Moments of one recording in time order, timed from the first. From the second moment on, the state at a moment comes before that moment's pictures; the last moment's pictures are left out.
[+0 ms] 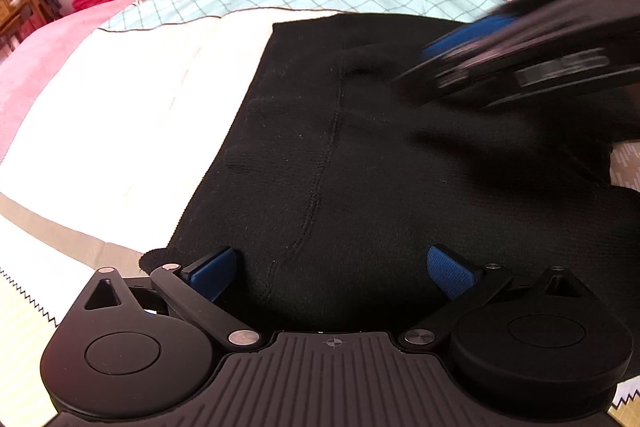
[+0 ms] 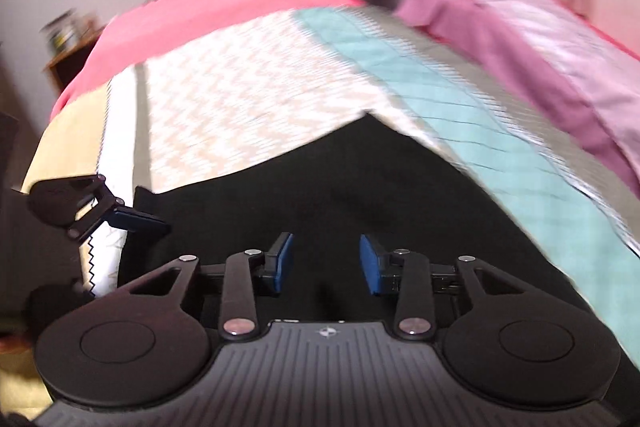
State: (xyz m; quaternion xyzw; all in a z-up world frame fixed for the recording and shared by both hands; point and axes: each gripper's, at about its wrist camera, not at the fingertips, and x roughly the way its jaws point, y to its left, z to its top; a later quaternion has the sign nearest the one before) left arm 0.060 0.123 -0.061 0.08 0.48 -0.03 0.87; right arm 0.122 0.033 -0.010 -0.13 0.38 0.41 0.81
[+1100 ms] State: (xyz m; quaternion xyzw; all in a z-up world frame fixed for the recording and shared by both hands) left arm 0.054 0.127 -0.039 0.09 0.50 -0.06 0.86; right arm 0.169 0.013 -0.043 -0.06 0.43 0.23 0.87
